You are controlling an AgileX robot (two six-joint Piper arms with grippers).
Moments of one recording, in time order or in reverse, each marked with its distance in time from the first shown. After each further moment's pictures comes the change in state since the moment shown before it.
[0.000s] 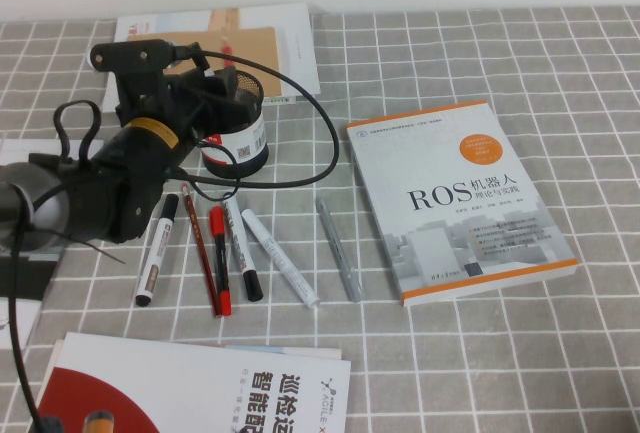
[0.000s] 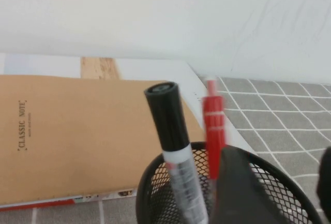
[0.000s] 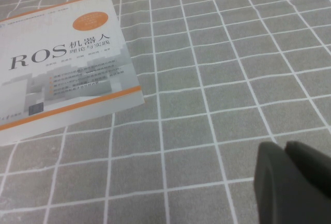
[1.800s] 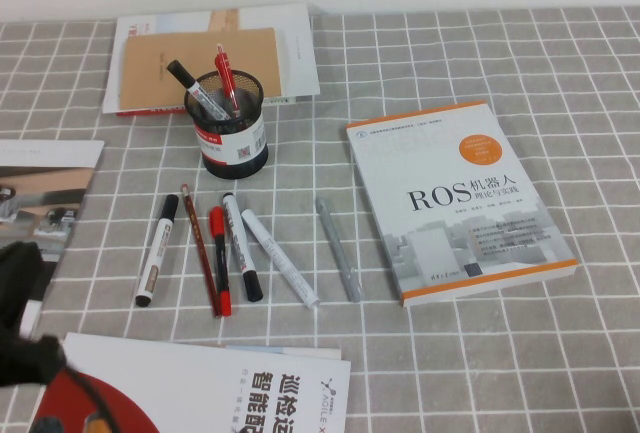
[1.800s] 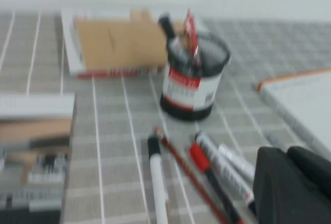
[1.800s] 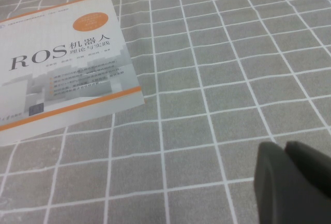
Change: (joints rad) right arm 0.000 0.000 0.000 0.000 0.000 0.000; left arm 0.000 -1.375 0.688 0.043 0.792 0.036
